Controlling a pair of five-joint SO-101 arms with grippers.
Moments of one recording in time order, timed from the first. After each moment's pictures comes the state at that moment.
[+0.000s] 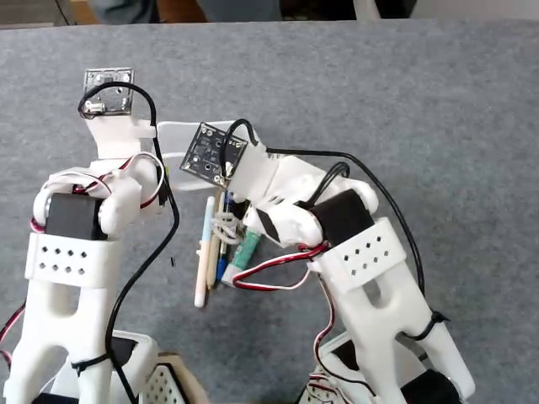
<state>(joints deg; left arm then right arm) 2.5 -40.7 22.3 76.4 7.2 -29.2 -33.0 22.1 74.3 40.4</state>
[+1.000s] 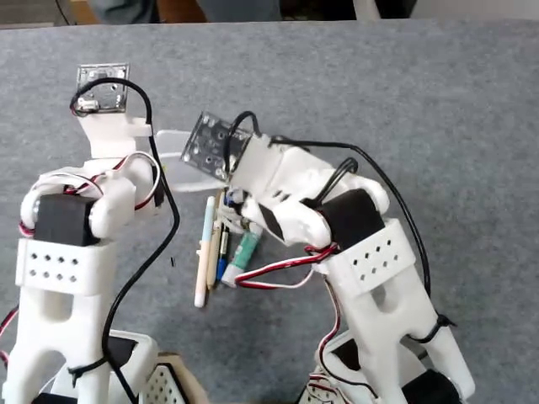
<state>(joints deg) 2.5 -40.7 15.3 83.1 7.2 -29.2 -33.0 16.3 73.8 38.6</state>
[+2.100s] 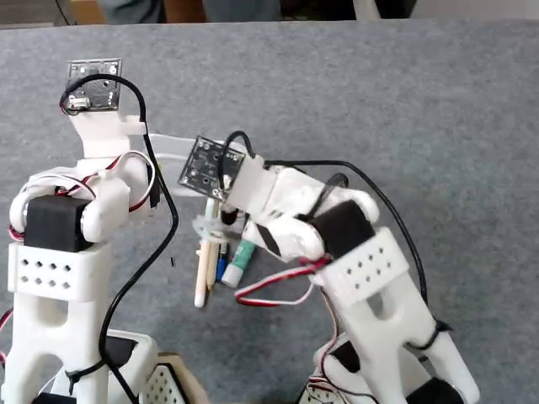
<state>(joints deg) 2.5 -40.7 11.4 85.9 7.1 -31.5 -36.9 23.8 78.1 38.1</state>
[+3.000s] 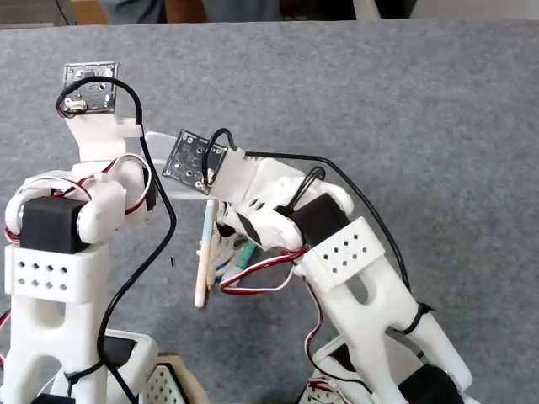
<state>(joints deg) 2.4 -40.7 11.1 88.3 7.1 -33.6 -31.4 28.2 61.8 38.6</state>
